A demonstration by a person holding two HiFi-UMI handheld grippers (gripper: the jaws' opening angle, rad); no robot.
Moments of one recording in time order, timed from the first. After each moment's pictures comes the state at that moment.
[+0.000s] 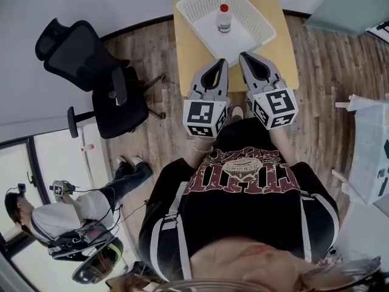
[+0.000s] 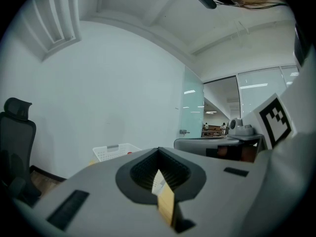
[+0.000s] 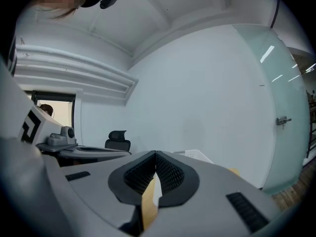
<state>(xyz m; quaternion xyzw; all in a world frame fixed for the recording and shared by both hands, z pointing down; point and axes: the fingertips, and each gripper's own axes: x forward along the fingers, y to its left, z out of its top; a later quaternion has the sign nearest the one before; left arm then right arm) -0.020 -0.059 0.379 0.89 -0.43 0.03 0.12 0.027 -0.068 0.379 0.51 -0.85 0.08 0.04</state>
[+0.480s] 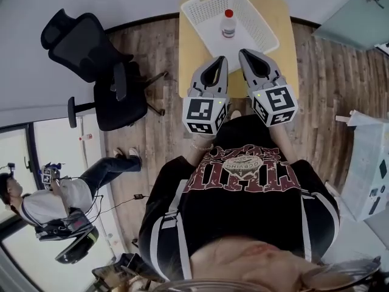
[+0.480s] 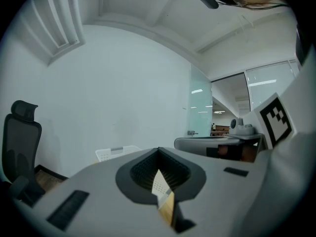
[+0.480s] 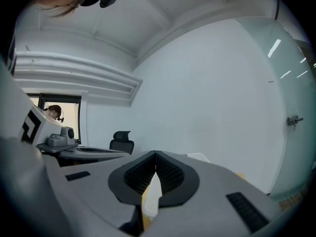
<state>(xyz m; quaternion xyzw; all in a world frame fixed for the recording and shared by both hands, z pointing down) -0.006 -0.093 0.379 0.87 -0.48 0.03 0.11 0.041 -0.107 0.376 0.47 -0.88 0.07 0.04</state>
